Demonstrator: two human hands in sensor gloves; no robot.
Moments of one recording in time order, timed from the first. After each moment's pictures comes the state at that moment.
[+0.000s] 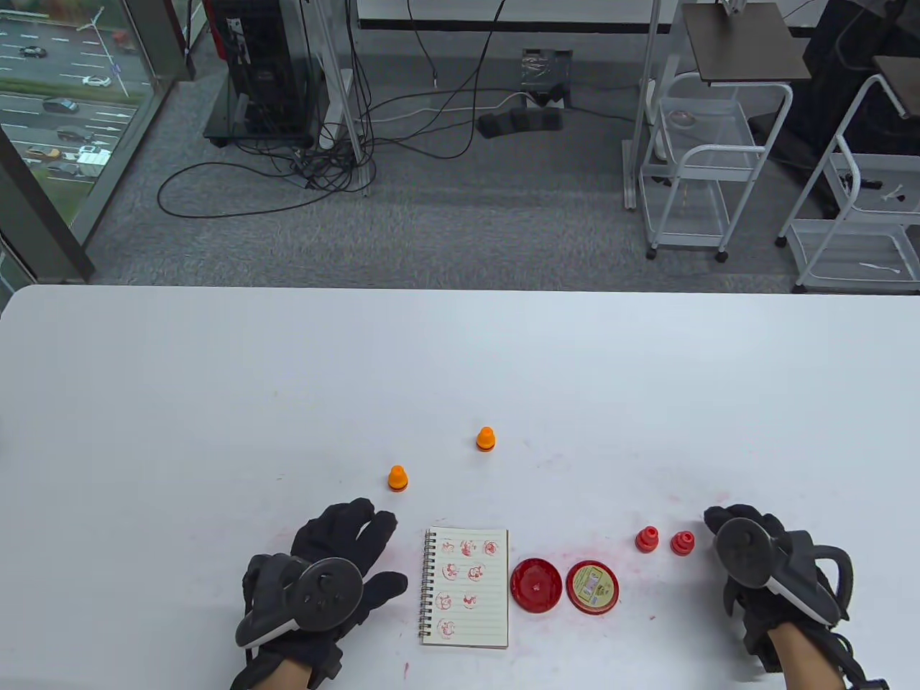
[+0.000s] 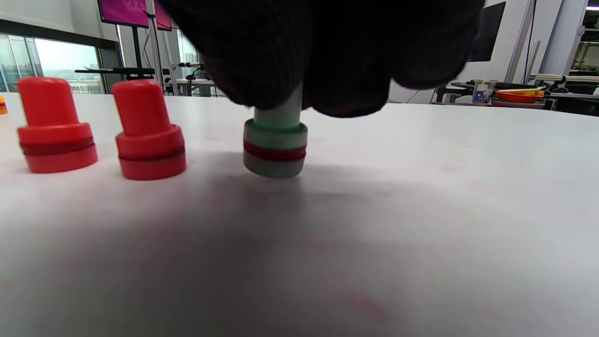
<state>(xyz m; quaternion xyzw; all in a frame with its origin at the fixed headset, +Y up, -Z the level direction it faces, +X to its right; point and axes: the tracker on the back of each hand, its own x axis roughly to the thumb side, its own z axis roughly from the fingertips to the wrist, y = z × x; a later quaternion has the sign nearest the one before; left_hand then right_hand) -0.184 -0.685 -0.217 0.02 -0.23 0.13 0.97 0.308 -0.724 -0.244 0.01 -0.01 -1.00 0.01</state>
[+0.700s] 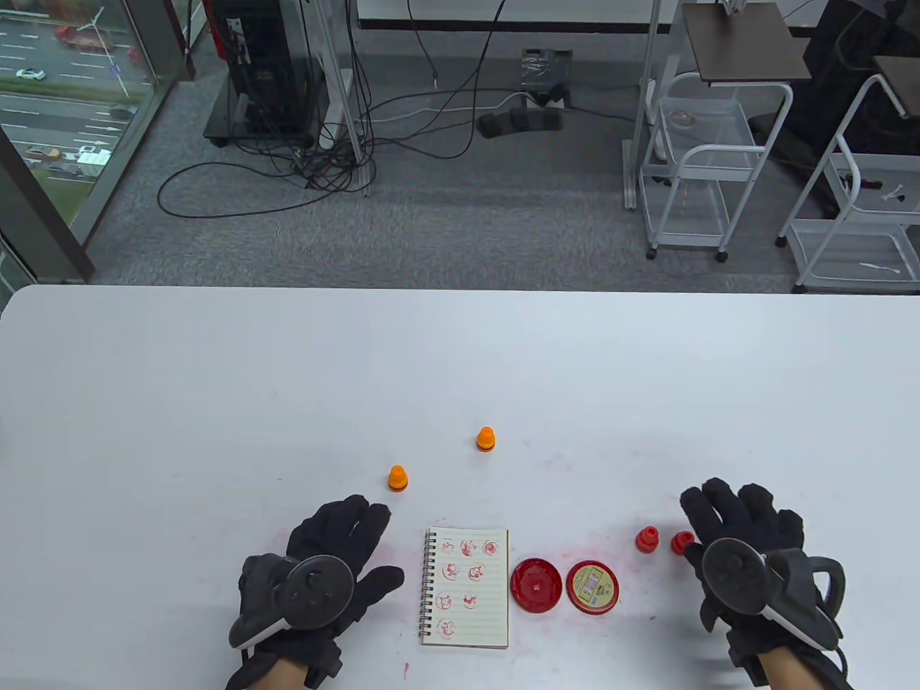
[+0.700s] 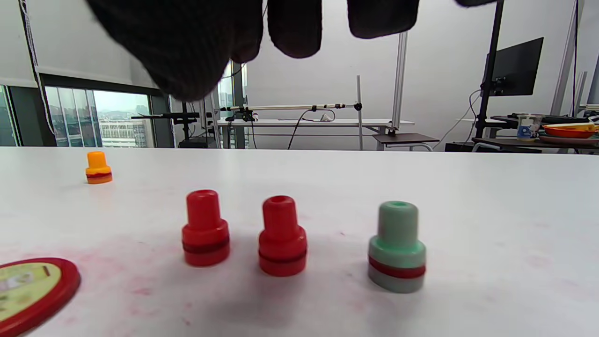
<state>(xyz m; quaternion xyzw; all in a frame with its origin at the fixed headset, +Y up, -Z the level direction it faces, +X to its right) -0.194 -0.685 -0.218 0.02 -0.21 0.16 0.96 0.260 -0.675 -0.211 -0.05 0.06 -1.00 -0.03</state>
